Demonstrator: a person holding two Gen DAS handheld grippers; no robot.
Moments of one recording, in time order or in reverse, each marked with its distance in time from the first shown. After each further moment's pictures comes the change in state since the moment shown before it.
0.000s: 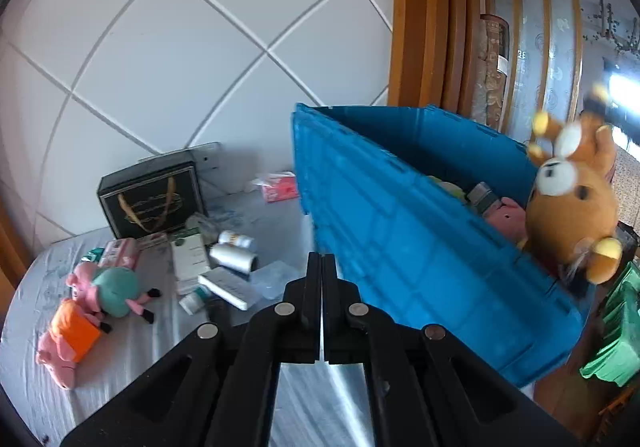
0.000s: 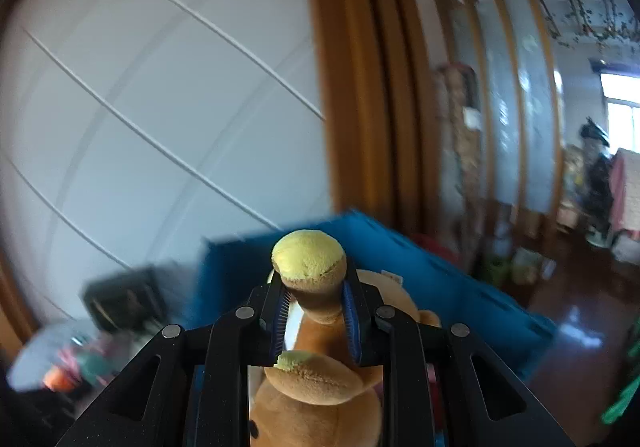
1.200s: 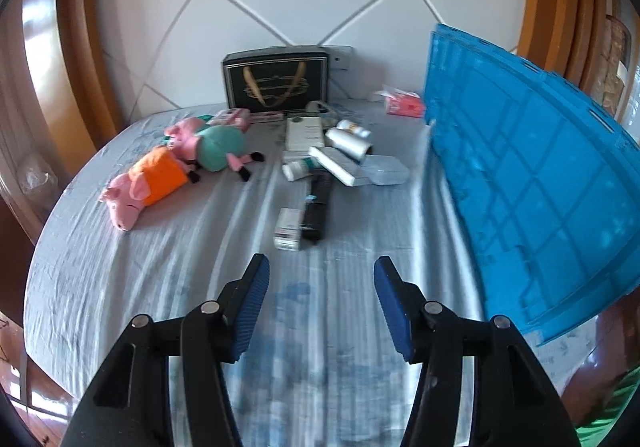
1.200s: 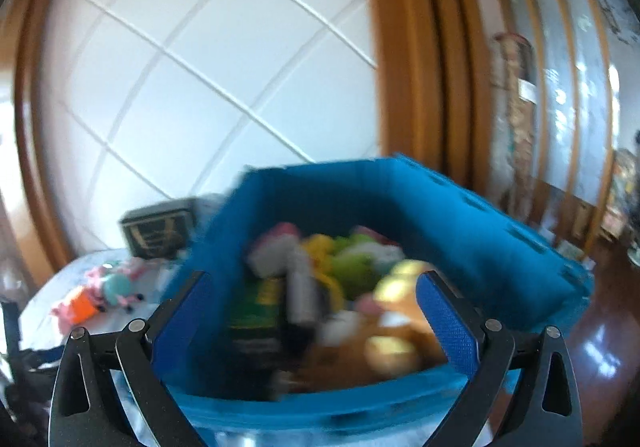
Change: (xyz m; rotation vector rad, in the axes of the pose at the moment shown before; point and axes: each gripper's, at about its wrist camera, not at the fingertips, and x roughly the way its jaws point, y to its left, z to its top) left arm -0.040 0.058 -0.117 -0.279 0.219 0.369; right arm -0.026 -0.016 -0.076 -0.116 0.079 0.269
